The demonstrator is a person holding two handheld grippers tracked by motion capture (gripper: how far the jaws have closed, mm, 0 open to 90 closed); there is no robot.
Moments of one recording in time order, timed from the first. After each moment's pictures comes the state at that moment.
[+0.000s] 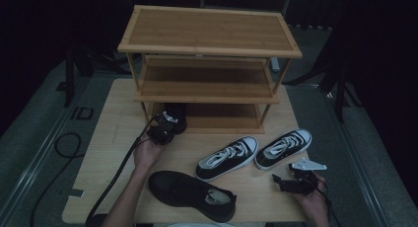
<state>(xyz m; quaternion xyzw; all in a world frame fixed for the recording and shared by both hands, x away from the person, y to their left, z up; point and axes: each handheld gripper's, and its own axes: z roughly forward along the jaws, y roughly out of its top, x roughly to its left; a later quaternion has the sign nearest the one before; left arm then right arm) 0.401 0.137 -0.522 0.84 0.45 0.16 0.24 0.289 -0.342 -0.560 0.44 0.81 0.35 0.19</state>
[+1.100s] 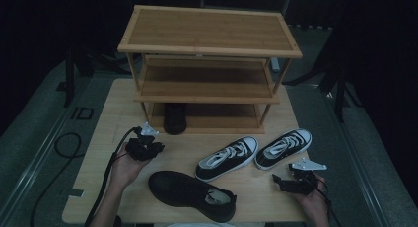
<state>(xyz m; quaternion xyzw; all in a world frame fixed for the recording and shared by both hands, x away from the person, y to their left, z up) 0.323 0.182 -0.488 0.84 0.42 0.14 0.31 0.289 -0.342 -0.560 0.44 0.81 0.35 0.19</state>
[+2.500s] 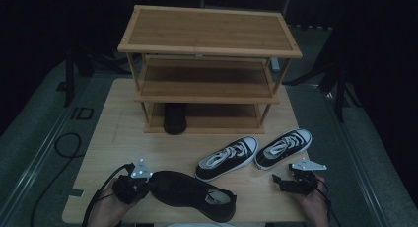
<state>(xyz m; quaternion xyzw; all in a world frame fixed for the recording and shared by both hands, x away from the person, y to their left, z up) 0.218 0.180 -0.493 0.89 0.36 0.08 0.27 0.288 -0.342 -0.560 0.44 0.81 0.35 0.19</state>
